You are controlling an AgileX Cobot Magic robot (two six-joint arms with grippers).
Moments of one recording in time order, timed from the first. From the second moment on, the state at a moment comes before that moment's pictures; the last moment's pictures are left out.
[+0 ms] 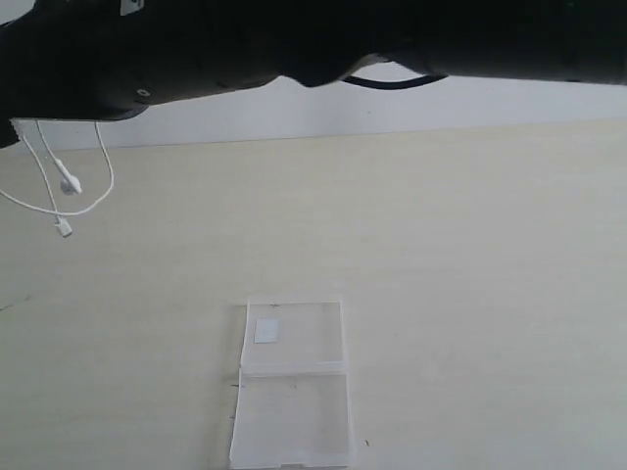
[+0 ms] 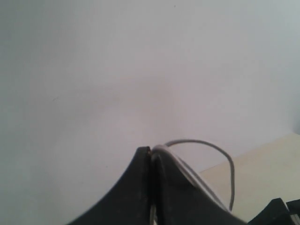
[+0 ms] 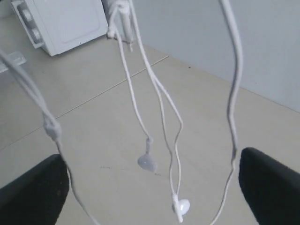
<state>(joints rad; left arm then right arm) -0.08 0.93 -0.90 1.75 -0.22 -1.73 0.99 1.71 -1.45 0.23 0.20 -0.08</state>
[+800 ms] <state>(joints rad) -0.08 0.93 -0.90 1.75 -0.19 -1.73 0.99 1.75 -1.45 0.37 0.11 -0.08</state>
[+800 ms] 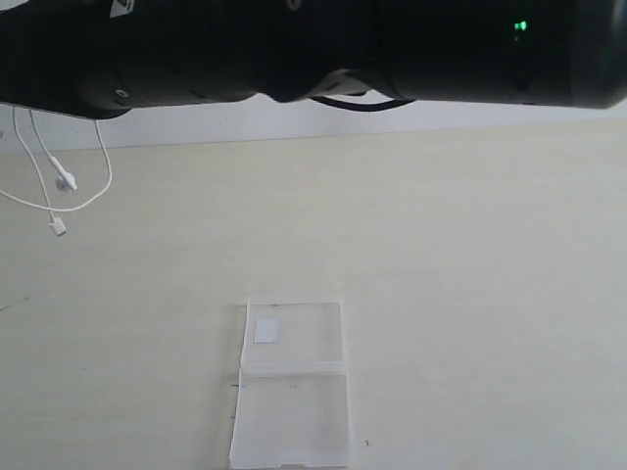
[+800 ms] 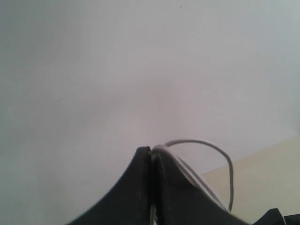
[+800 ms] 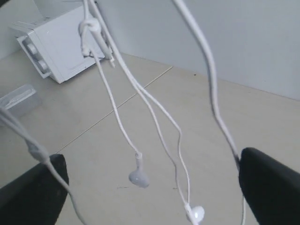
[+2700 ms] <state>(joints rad) -0.08 0.93 -0.90 1.75 -0.24 -1.73 0.99 1.85 -1.45 0.37 -0.16 -0.11</state>
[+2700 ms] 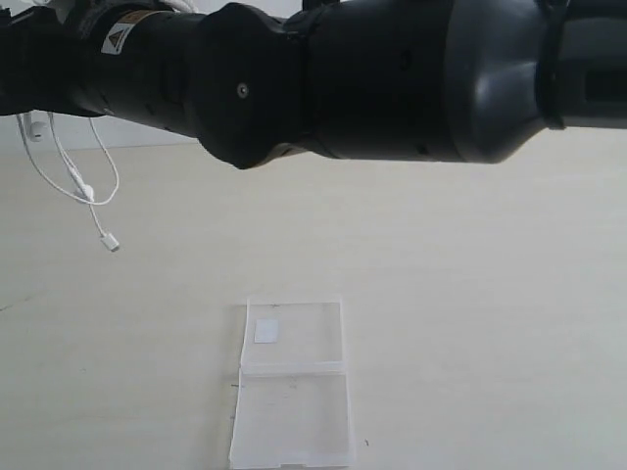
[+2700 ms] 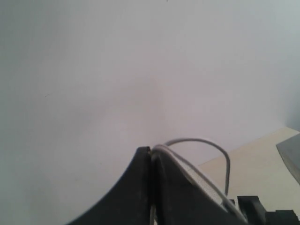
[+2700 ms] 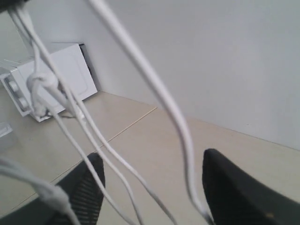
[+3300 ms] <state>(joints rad) -0.08 0.93 -0.90 1.75 -0.24 -1.73 0.99 1.90 -1.45 0.37 -0.20 -0.10</state>
